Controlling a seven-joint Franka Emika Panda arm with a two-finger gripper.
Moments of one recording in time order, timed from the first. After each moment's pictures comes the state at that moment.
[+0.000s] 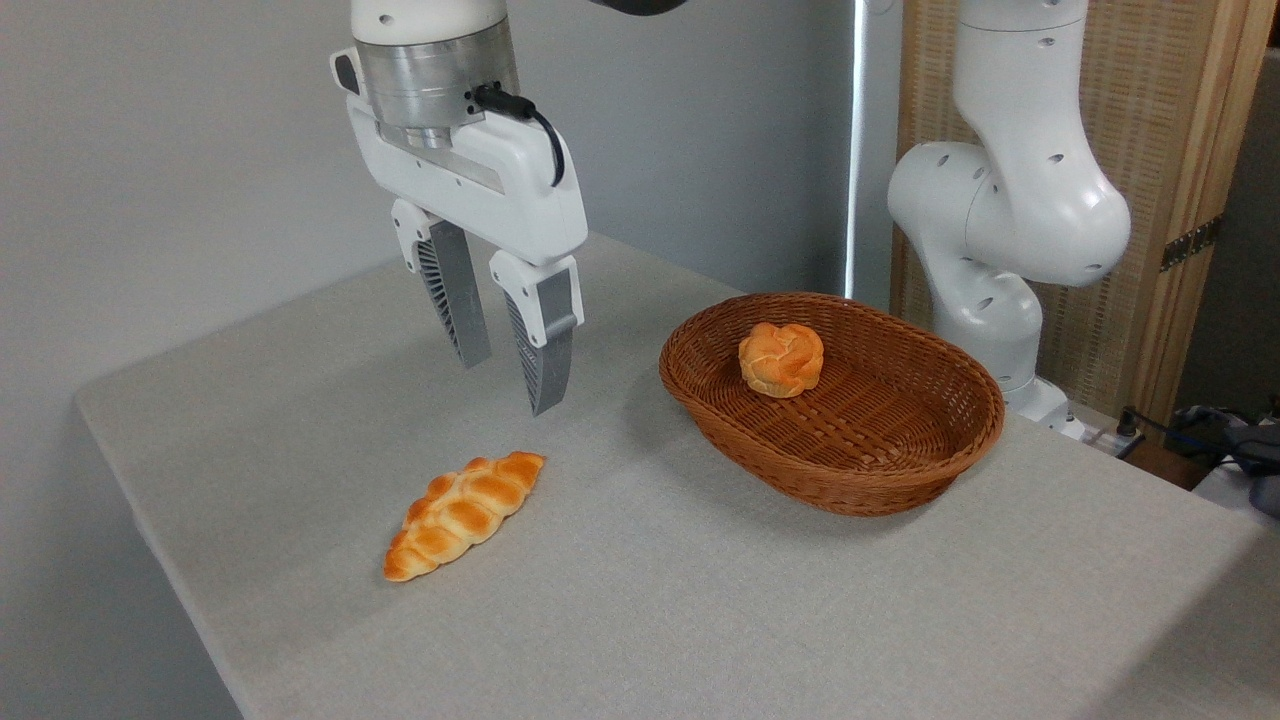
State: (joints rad) arm -0.04 0.01 -0.01 -1.63 -0.05 1.65 0.68
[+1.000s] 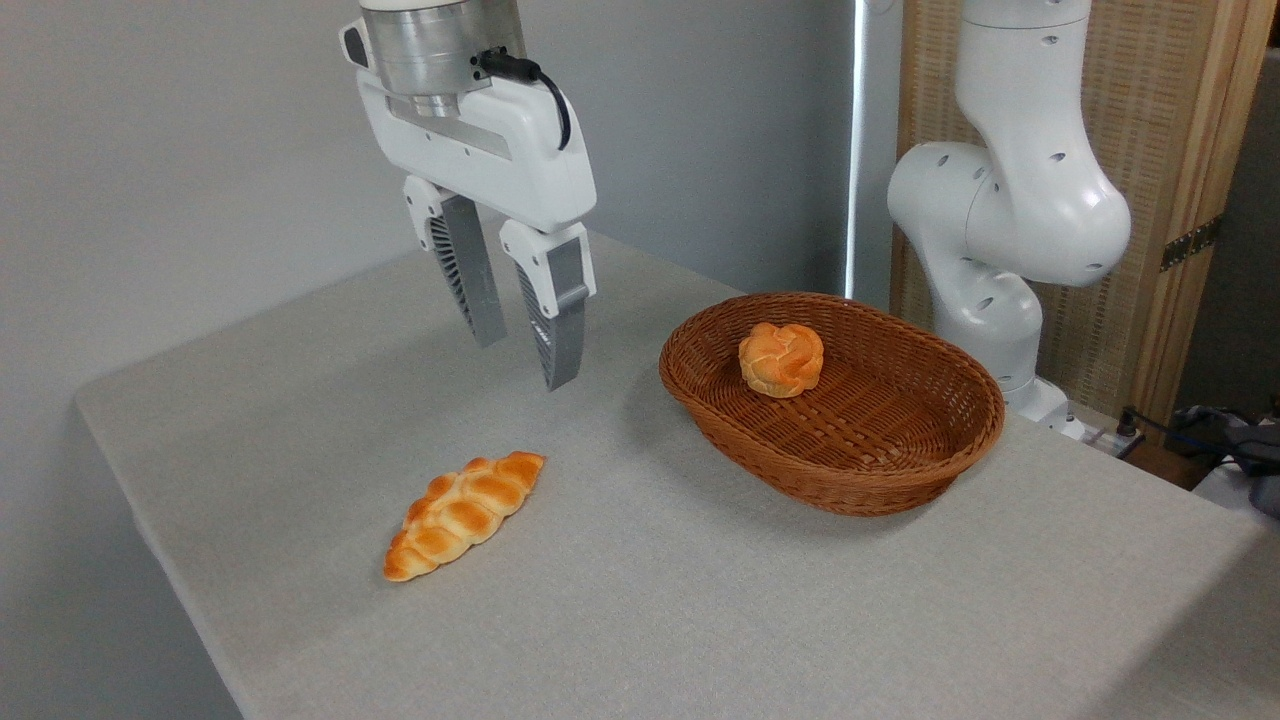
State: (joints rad) arm -0.03 -0.01 -0.02 -1.62 -0.02 1.59 0.68
